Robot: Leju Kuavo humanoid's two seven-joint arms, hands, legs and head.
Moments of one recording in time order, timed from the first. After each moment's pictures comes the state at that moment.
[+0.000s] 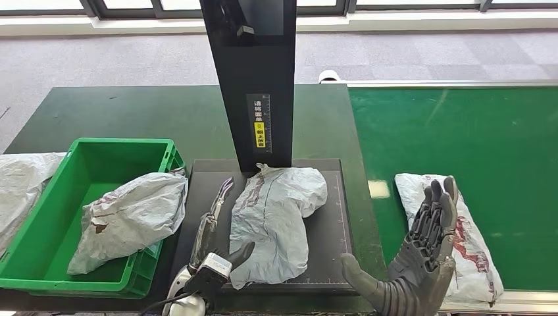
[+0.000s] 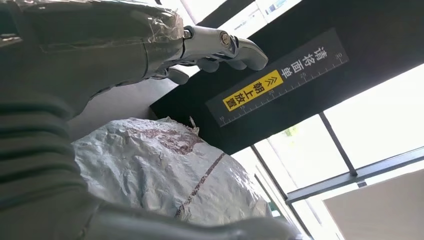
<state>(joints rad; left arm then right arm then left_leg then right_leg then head) 0.05 -0.26 -0.23 -1.36 -0.50 0.21 -0.66 0.25 0.16 0.39 -1.88 0.67 -0.70 -0.70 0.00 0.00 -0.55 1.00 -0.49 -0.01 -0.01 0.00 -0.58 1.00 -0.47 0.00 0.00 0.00</state>
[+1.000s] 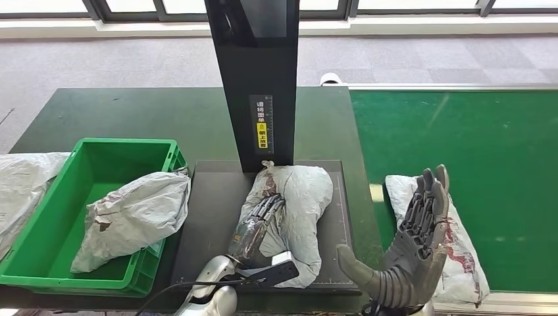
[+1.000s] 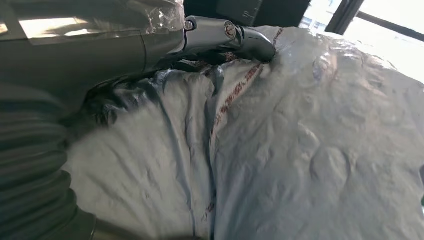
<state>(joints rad) -0.18 -0.26 -0.33 -0.85 -1.04 0.33 -0.34 0.18 0.14 0.41 -1.83 0.63 -0.70 -0.70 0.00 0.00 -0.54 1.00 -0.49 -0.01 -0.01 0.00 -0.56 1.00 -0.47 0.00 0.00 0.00</state>
